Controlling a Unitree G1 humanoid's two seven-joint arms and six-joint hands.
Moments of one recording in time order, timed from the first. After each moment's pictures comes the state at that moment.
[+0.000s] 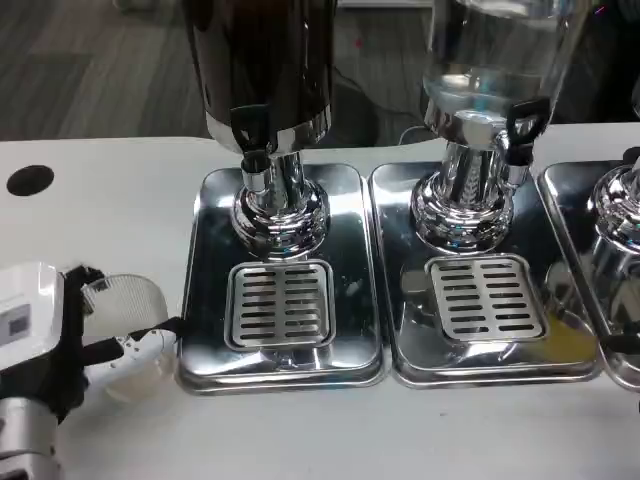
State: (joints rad) left arm 0.19 0.35 -0.06 -0.24 1.03 0.37 0.00; right arm 0.62 -0.38 -0.26 -0.01 -0.16 -0.80 0.08
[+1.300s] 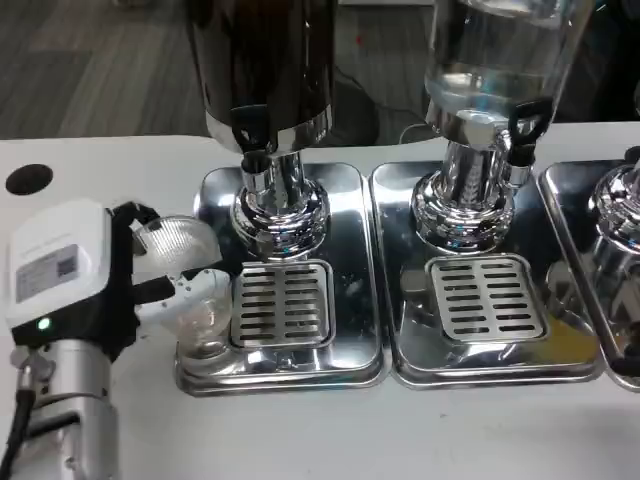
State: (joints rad) left arm 0.02 0.29 -0.15 -0.21 1.00 0.40 0.06; right arm 0.67 -0.40 -0.26 0.06 -0.08 -0.93 0.12
